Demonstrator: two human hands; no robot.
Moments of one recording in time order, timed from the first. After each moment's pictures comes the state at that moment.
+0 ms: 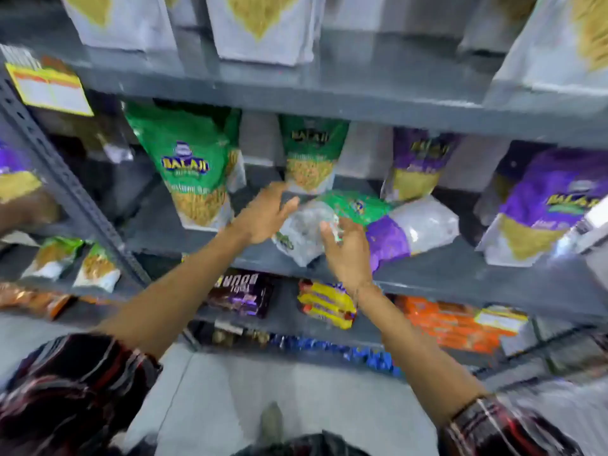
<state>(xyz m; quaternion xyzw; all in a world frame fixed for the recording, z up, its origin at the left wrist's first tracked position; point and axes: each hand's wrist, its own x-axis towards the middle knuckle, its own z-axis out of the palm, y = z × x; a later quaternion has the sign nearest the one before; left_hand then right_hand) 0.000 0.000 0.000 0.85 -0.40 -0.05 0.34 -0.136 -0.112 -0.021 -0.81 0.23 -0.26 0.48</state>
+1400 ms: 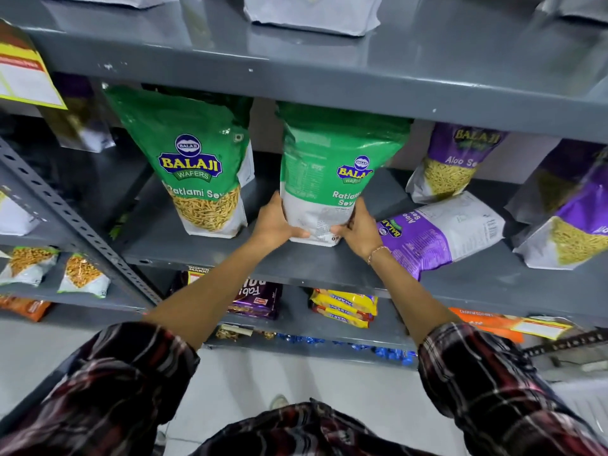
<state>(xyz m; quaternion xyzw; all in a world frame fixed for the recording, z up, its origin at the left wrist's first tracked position) 0.101 -0.013 -0.096 0.83 -0.21 -0.14 0.49 -0.010 -0.171 -0.088 -0.82 0.23 -0.13 0.50</state>
